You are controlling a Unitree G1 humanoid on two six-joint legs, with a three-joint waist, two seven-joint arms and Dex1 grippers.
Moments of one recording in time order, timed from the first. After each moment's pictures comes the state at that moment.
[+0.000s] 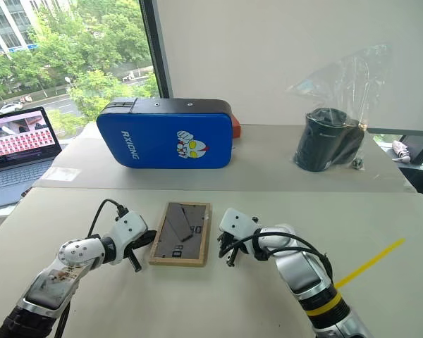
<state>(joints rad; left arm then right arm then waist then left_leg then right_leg) -0.17 0.66 -0.13 -0.21 -0.08 0.42 -0.72 -0.43 -0.46 0.34 -0.22 -0.13 0.67 0.88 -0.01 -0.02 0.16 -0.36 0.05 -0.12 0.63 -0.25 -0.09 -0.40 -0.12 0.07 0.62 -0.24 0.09</state>
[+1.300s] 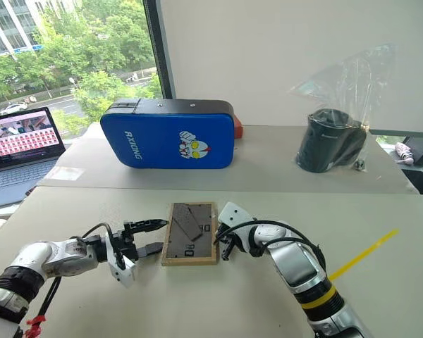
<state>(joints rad) -0.51 0.81 -0.34 0.58 1.05 -1.18 0.27 -0.48 -0.41 0.36 -0.25 -0.01 0.86 0.78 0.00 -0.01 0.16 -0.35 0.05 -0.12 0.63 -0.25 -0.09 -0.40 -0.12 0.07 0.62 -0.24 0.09</state>
